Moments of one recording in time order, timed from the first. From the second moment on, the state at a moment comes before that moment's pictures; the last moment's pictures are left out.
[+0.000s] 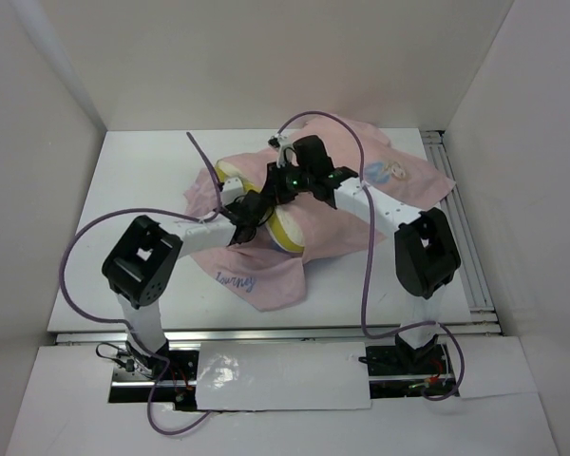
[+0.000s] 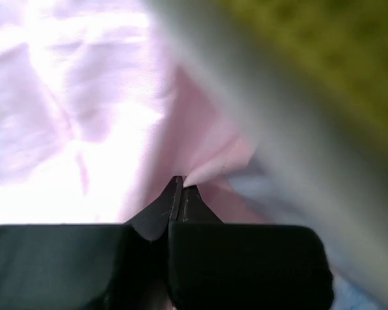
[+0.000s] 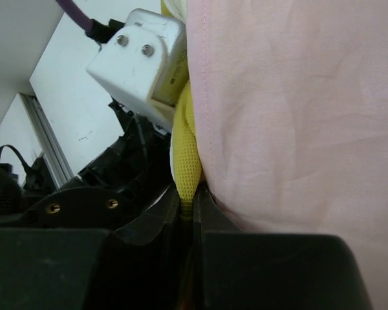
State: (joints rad) left arm -0.59 1.87 1.14 -0.27 -0.72 -0.78; right arm 0.57 1.86 1.48 -0.19 -0.54 0.29
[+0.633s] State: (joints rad) left arm -0.54 1.07 0.81 -0.28 -0.43 -0.63; right arm 0.71 2.01 1.54 -0.23 -0.44 0.24
